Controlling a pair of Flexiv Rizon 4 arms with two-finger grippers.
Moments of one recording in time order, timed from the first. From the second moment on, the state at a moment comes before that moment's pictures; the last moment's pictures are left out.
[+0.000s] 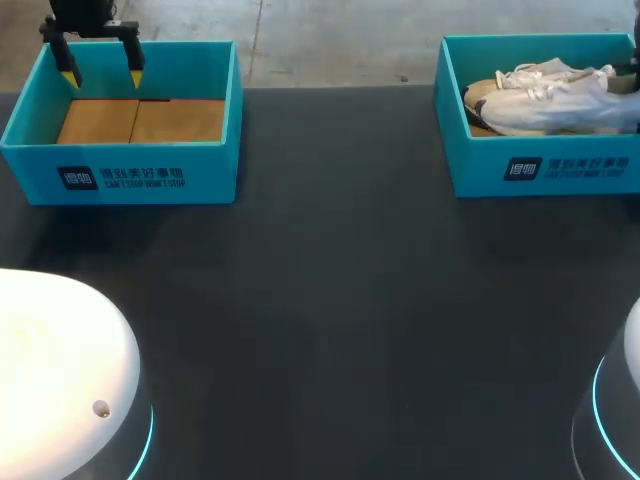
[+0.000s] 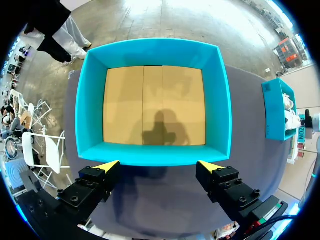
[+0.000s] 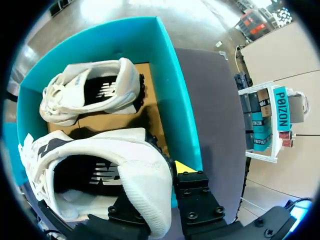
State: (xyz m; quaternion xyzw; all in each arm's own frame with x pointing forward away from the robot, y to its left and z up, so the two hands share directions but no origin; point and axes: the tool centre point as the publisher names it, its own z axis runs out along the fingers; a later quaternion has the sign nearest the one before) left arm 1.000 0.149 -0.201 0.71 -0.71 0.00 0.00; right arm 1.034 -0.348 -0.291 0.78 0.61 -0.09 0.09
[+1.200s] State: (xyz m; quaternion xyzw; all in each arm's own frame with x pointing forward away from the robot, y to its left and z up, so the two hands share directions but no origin) left arm 1.000 0.149 -0.201 0.71 -0.71 0.00 0.00; right arm 1.022 -0.326 -0.190 0.78 0.61 -0.07 0.10
